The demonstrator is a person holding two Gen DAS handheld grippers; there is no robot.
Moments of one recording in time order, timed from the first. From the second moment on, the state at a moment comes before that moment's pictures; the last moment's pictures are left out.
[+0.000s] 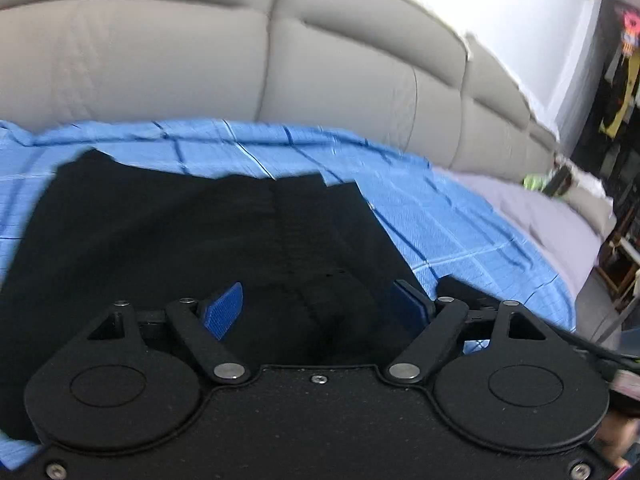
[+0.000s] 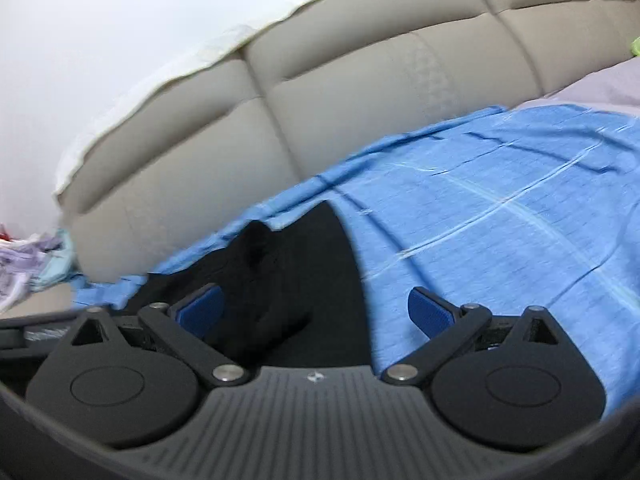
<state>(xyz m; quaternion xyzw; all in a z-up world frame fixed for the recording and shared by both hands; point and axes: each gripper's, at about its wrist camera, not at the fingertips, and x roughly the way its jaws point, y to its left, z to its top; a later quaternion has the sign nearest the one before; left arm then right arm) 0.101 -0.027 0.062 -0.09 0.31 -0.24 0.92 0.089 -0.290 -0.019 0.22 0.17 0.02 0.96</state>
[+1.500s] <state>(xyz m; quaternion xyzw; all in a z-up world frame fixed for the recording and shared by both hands) 0.153 0.070 0.057 -0.05 0.30 -0.05 0.95 0.216 -0.251 0.008 0.06 0.25 0.10 0.96</state>
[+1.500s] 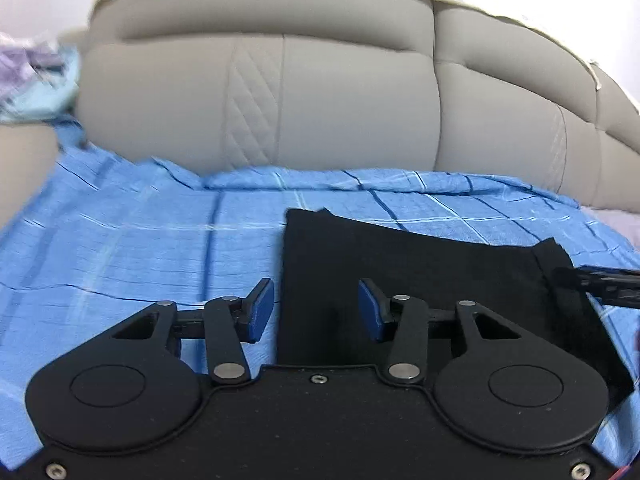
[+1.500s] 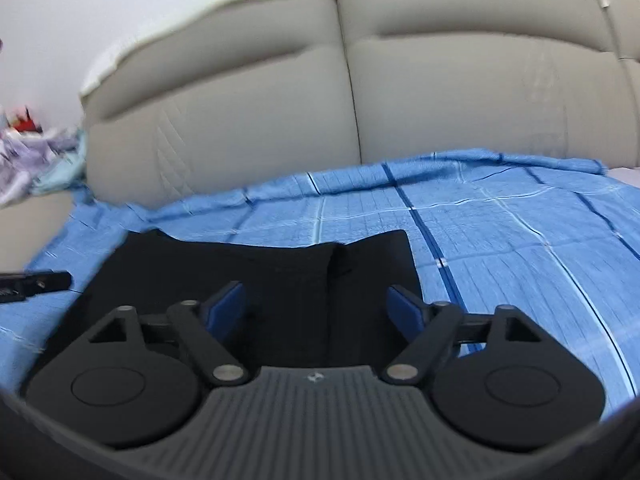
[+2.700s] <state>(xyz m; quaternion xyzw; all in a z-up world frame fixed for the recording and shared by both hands) 0.241 0.080 0.026 -0.11 0.38 -0.09 0.91 0.260 -0.304 -0.014 0.07 0.30 0.10 0.95</state>
